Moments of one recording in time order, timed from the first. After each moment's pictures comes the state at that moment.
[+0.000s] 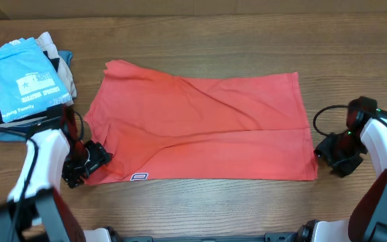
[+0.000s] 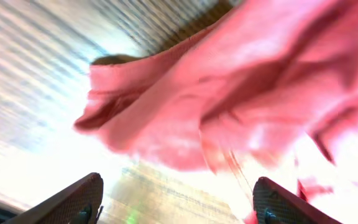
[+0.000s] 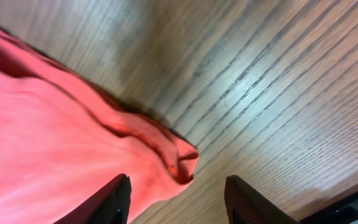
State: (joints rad) left arm 0.31 1.52 0.91 -1.05 0.00 -0.41; right arm -0.36 1.59 1.00 -1.12 0.00 0.51
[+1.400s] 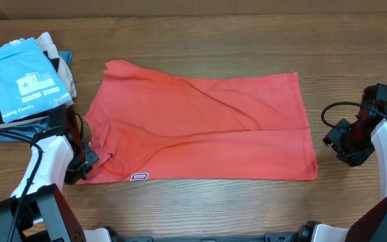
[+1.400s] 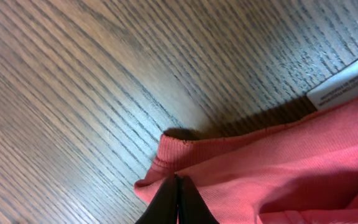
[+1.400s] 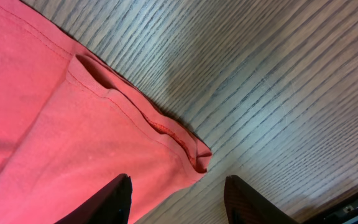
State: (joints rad) left arm 0.31 1.55 0.82 -0.85 -0.24 -0.51; right arm -0.36 1.48 1.11 -1.17 -0.01 0.46
